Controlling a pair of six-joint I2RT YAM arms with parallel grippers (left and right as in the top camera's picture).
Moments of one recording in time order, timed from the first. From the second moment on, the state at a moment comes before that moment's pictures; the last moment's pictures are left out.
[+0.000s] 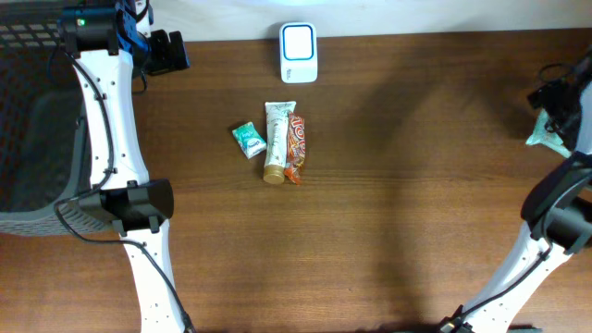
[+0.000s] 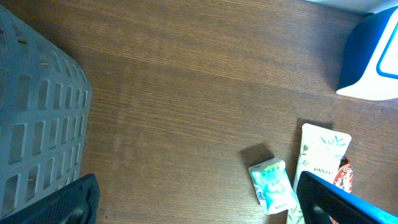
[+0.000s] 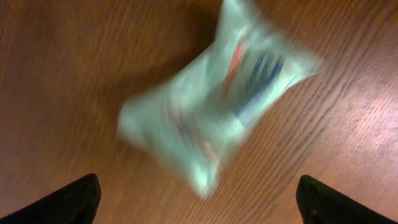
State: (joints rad) left arm 0.05 2.50 3.00 -1.61 0.05 -0.15; right arm -0.54 2.36 2.20 -1.13 0.10 0.58
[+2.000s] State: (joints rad) left arm 0.05 2.50 3.00 -1.61 0.05 -0.15; right arm 0.44 2.51 2.15 -1.07 -0.42 0.34
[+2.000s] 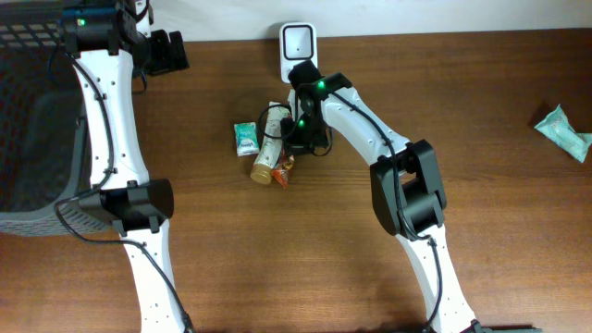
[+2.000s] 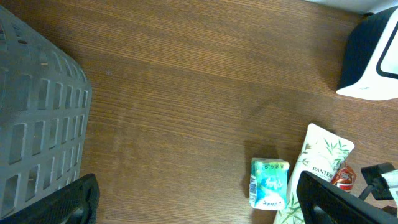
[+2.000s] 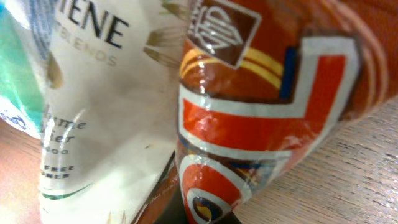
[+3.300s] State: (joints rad) left arm 0.05 2.50 3.00 -1.61 0.05 -0.15; right arm 0.24 2.47 2.14 -1.35 -0.13 0.04
